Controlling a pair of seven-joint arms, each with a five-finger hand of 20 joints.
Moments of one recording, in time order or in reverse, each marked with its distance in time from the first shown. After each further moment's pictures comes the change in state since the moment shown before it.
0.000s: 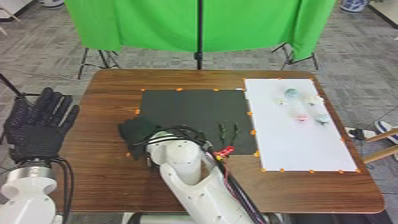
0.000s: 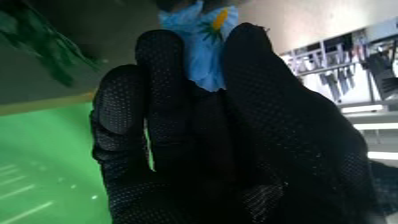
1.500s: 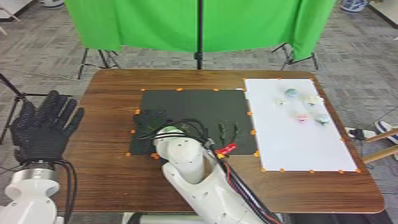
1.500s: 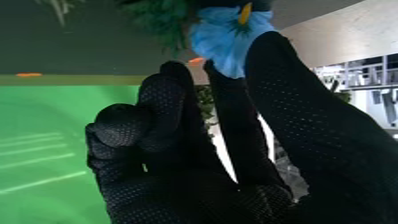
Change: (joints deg) left arm 0.2 -0.6 0.3 0.9 -0.1 -1.7 -1.9; right arm 3.1 4.0 -4.0 -1.6 0.0 0.0 13.1
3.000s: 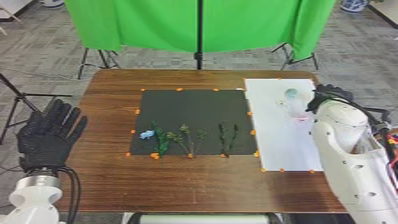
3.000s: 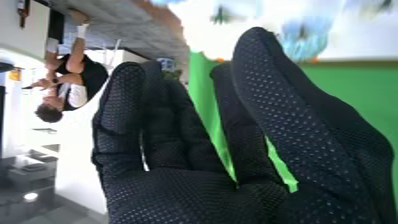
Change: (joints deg) left arm 0.7 -5.4 -1.1 0.5 3.8 -0.7 -4.6; right arm -6.8 31.7 37.5 -15.8 18.9 -12.4 28.2
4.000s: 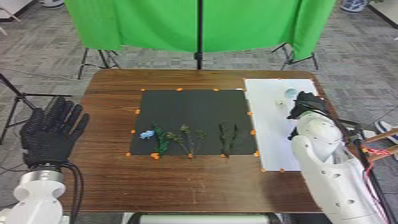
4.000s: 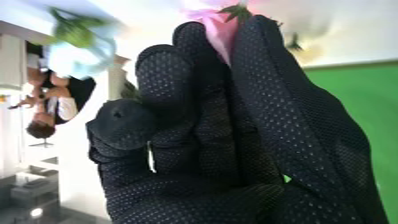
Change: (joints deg) left arm -2.4 0.2 1.2 0.7 -0.2 2.0 0.0; right arm -2.5 -2.7 -4.8 2.4 1.7 14.4 0.6
